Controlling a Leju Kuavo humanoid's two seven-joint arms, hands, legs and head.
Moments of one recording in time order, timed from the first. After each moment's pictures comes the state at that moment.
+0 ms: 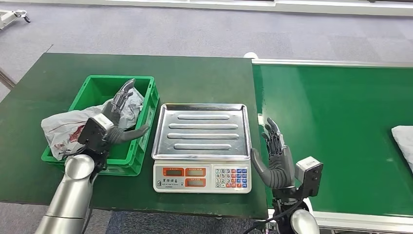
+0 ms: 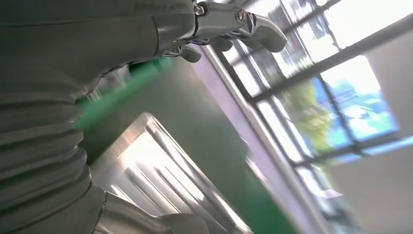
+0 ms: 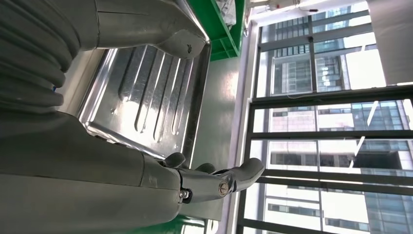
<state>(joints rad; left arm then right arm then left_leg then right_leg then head) -0.32 0.11 -0.07 -1.30 -0.12 -0.31 -0.43 0.00 0.13 0.24 -1.60 -0.06 0.06 -0.36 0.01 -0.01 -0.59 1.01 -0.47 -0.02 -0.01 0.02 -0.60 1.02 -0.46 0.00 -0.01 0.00</state>
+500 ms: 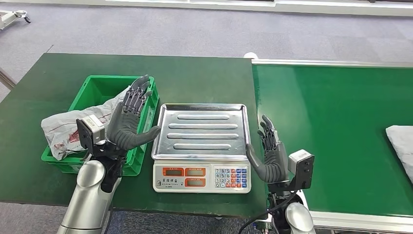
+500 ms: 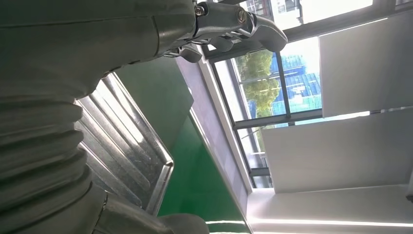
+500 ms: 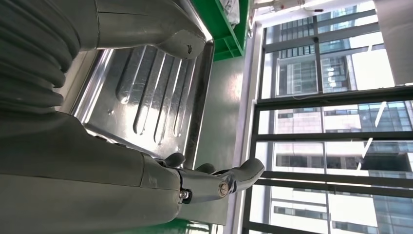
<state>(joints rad) -0.28 -0.01 -0.13 -1.40 0.08 -0.35 -0.40 -0.05 0.14 0.25 -1.53 -0.06 0.05 -0.36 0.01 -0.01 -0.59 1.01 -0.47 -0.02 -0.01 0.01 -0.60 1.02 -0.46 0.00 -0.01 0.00</state>
